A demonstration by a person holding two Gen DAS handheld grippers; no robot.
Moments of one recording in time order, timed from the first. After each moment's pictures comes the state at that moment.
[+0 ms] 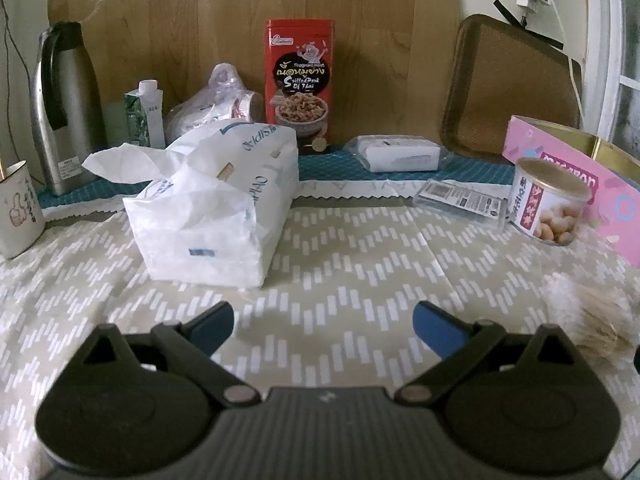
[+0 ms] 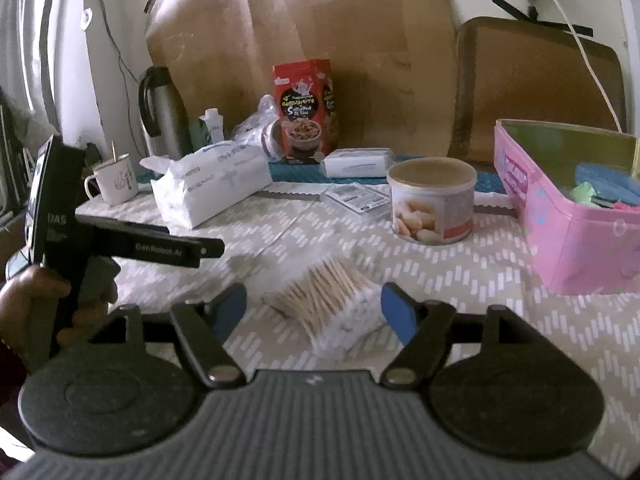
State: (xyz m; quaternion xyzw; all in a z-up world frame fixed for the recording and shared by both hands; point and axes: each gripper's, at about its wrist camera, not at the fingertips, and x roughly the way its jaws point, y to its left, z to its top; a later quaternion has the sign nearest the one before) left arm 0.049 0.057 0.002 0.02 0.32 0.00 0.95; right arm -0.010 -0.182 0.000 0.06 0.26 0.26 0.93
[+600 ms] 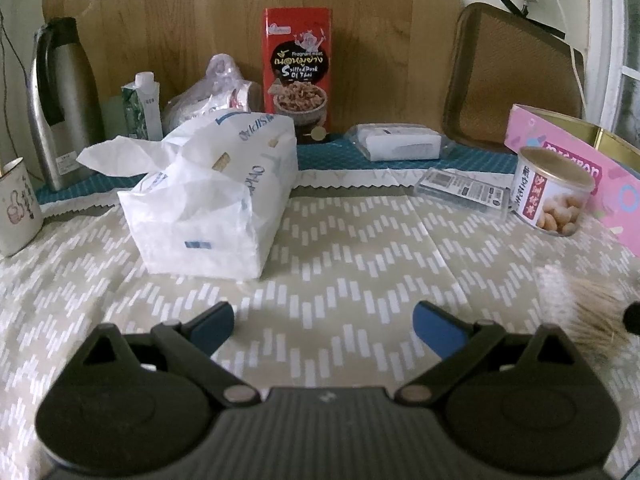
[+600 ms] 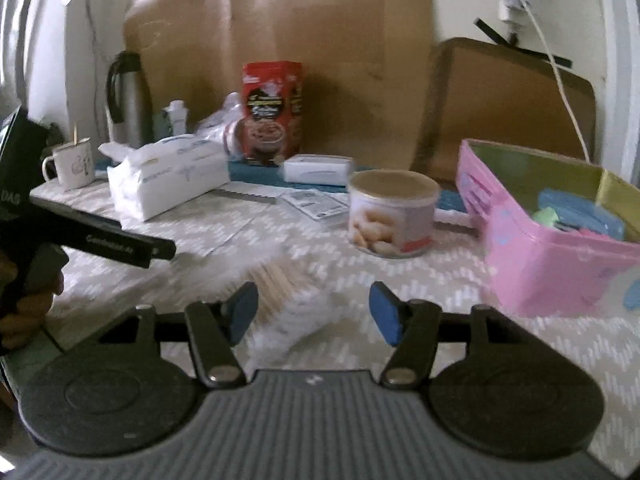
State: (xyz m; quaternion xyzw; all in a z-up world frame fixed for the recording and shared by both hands) left arm 0.055 0.058 -0.002 0.02 0.34 0.00 0.94; right arm -0.011 -0.171 -0.006 0.00 0.23 0.20 0.95
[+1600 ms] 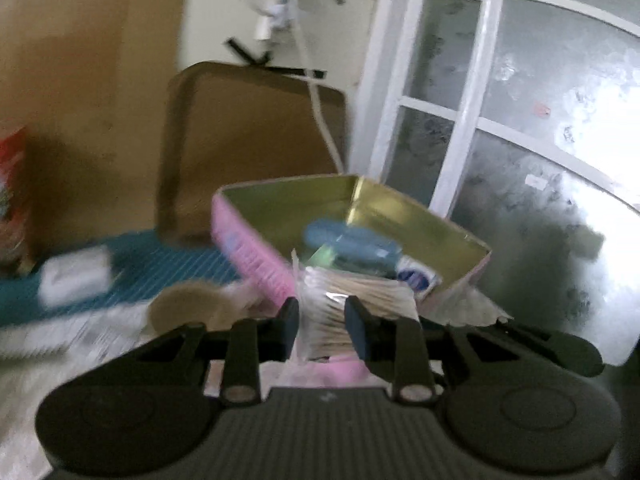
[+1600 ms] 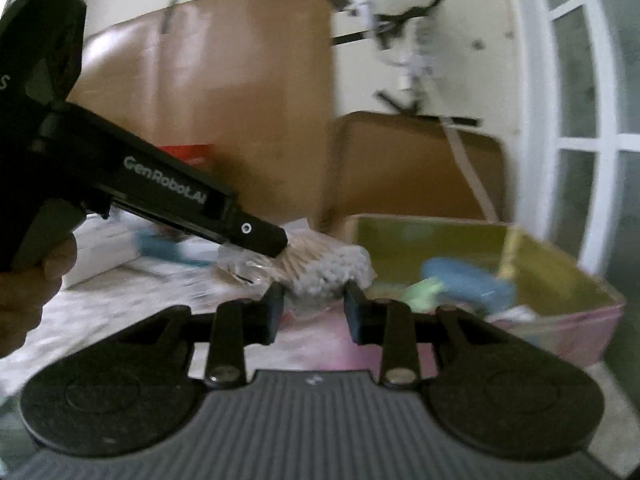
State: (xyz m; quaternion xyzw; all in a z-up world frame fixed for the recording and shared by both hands) left arm 0.096 -0.155 0.093 0.01 0.28 -0.30 0.91; right arm -0.009 -0.254 0.025 0.01 0.14 0.12 0.98
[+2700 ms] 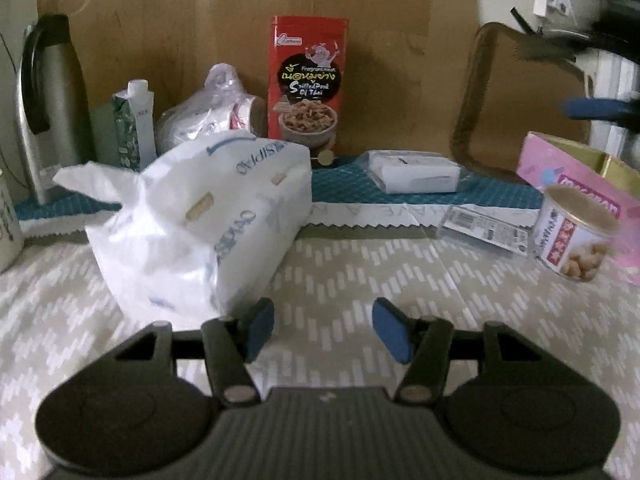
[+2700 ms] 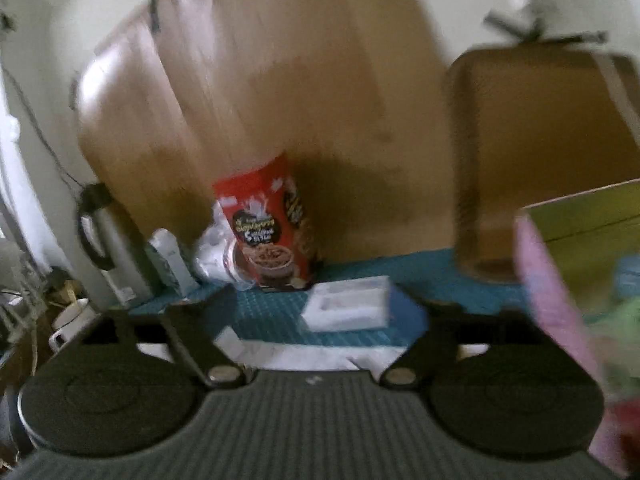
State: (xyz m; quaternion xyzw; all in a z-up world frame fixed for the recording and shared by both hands) left arm 0.090 0.078 0.002 -0.01 0.31 -0.02 0.95; right arm 0.151 -0.171 0.084 0.15 0.23 0.22 0.94
